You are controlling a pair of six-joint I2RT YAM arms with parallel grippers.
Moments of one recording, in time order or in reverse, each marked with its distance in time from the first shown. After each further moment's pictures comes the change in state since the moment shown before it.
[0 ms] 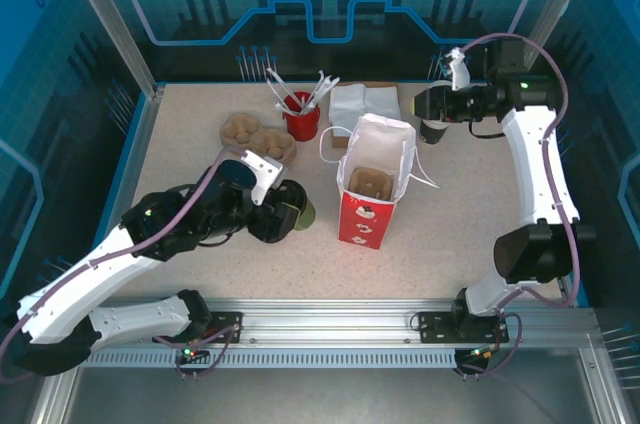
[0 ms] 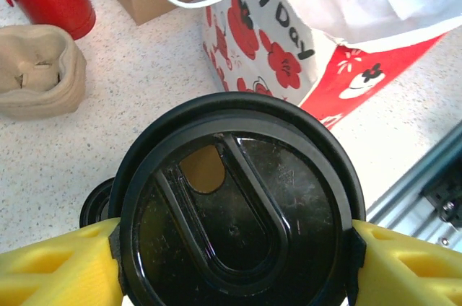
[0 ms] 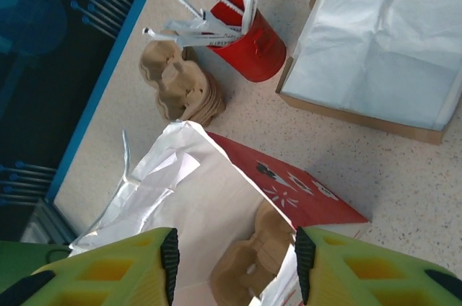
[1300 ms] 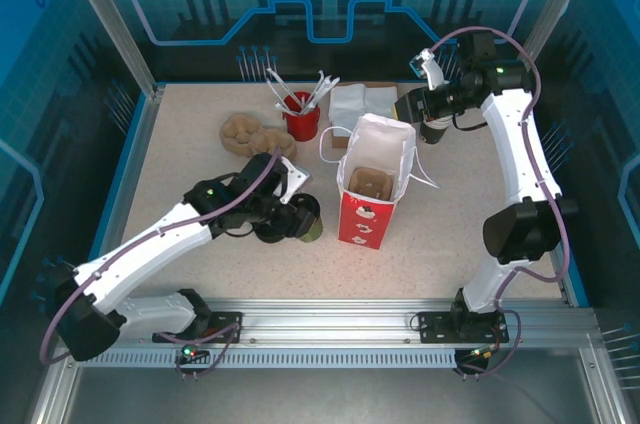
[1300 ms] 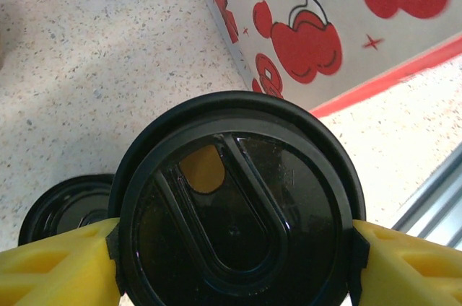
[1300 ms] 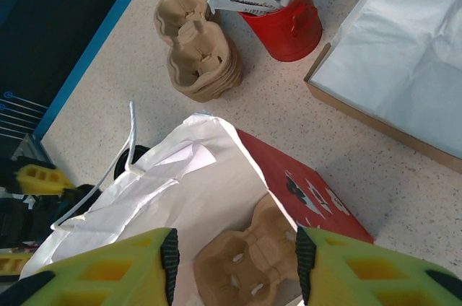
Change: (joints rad) left arm 0.160 0.213 -0.235 0.245 0.190 0.135; right arm 0.079 0.125 0.140 -0.108 -0.005 -0.176
